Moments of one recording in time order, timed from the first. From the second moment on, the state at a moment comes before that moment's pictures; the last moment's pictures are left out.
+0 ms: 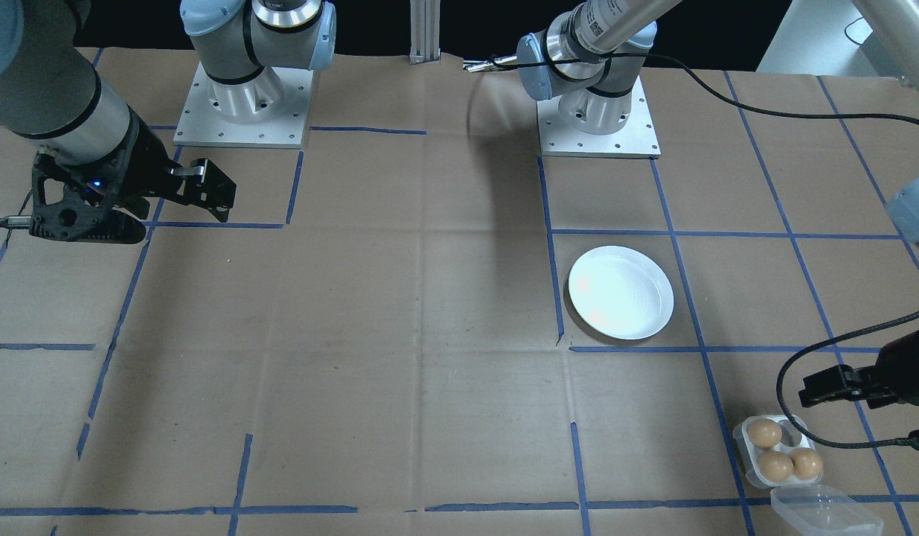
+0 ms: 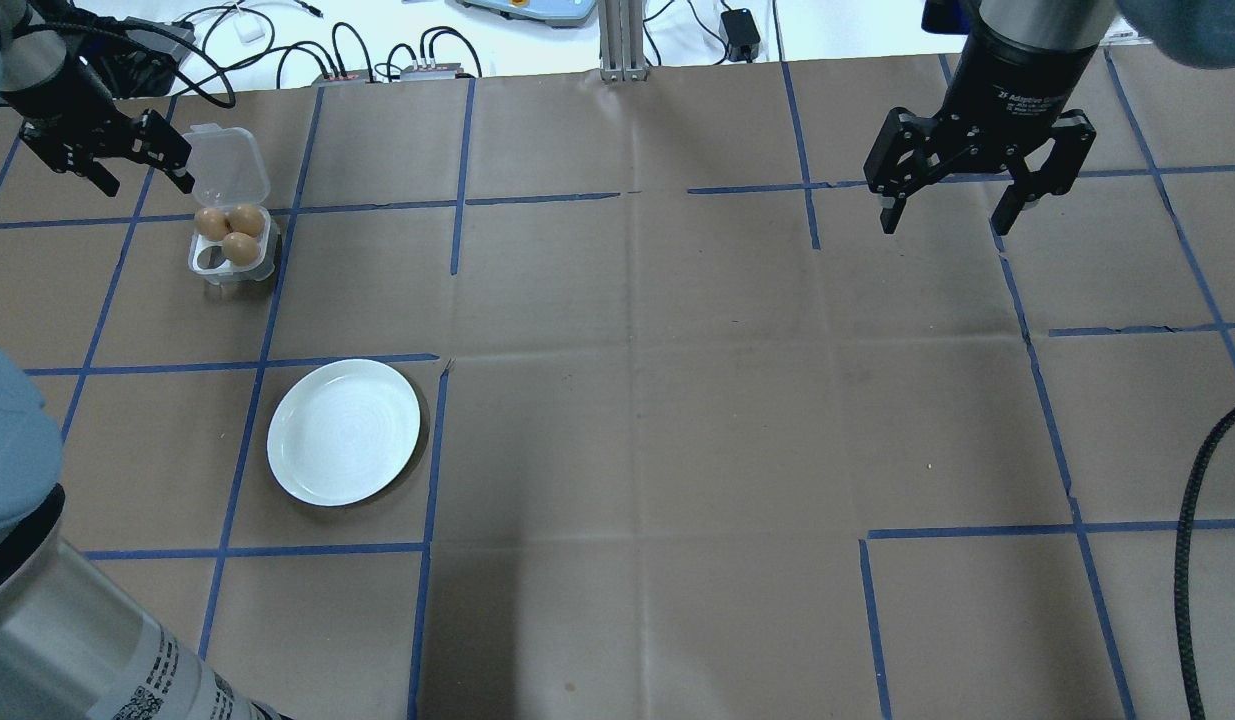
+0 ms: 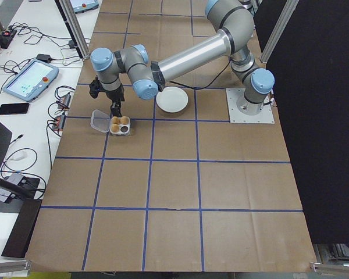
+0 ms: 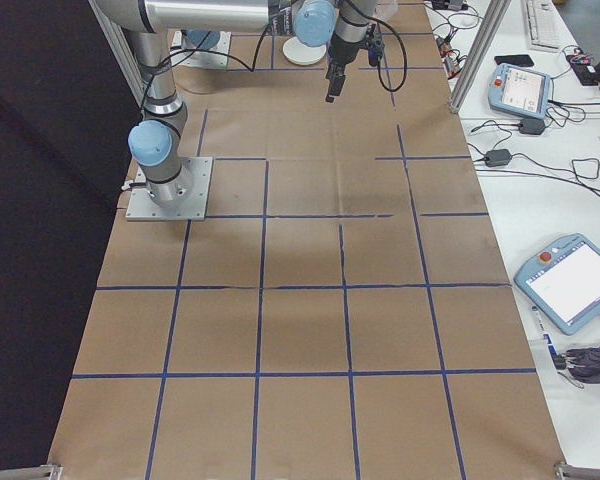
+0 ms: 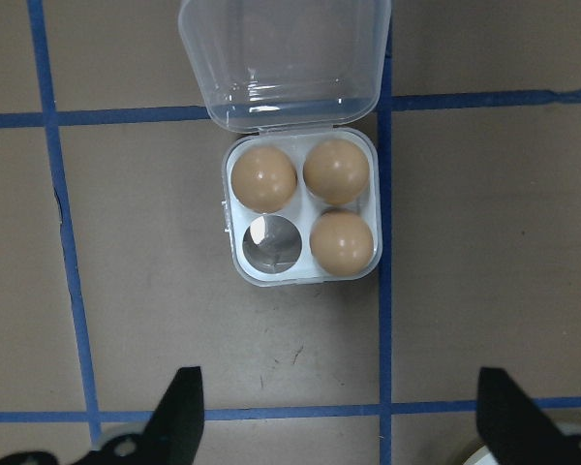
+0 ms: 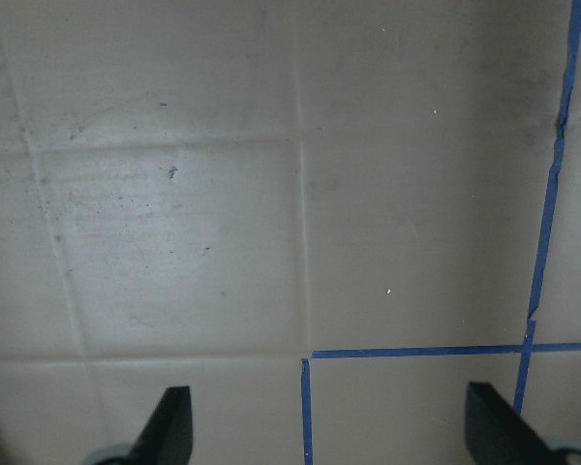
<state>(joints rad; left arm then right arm) -1.15 -2.13 -1.28 -1.32 1.57 0.45 1.51 -1.43 1.43 -1.38 -1.54 -0.02</state>
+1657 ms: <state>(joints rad) -1.17 -2.22 -1.46 -0.98 1.57 0.41 1.51 -1.42 1.43 -1.38 -1.54 -0.02</state>
